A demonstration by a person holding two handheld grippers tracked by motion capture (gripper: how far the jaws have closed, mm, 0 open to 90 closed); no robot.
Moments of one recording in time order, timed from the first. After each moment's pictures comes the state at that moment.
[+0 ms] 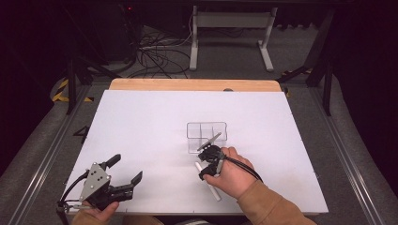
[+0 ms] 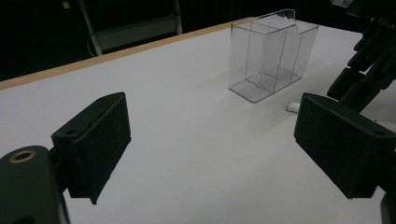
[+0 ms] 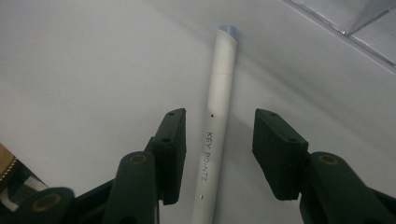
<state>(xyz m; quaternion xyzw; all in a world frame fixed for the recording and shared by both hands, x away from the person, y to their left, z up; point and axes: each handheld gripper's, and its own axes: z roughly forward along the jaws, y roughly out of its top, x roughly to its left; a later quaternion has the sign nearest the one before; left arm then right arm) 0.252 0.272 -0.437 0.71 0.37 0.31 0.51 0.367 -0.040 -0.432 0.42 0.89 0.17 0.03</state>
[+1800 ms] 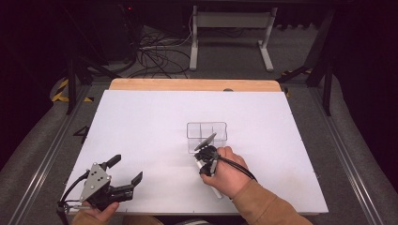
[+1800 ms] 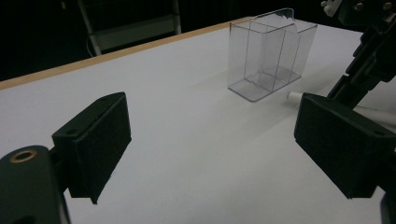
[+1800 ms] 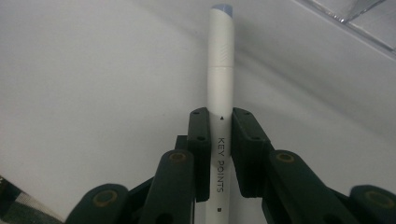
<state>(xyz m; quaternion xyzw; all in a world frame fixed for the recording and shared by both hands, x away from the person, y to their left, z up) 0.252 0.272 -0.438 0.71 0.37 0.32 0.51 0.366 -0.029 -0.432 0.46 0.88 0.14 0.05</state>
